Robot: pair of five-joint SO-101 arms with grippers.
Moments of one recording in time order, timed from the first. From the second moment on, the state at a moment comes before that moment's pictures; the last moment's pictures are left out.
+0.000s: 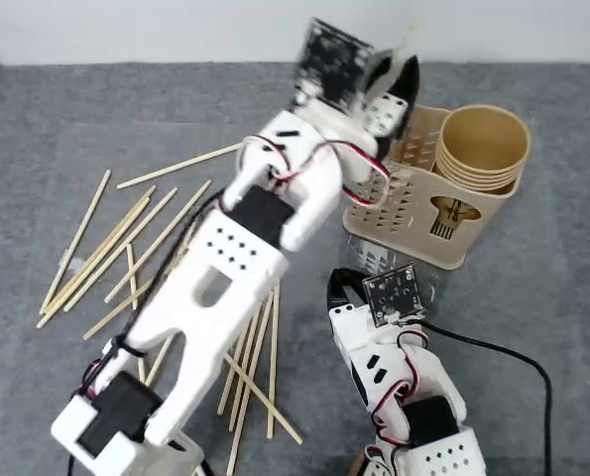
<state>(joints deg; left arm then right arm) 32.4 -1.5 -3.2 23.0 8.9 -21.1 -99.5 95.9 37.1 2.2</state>
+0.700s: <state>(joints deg) 14.9 -21.9 -6.0 69.1 5.0 -21.1 -99.5 95.9 37.1 2.2</state>
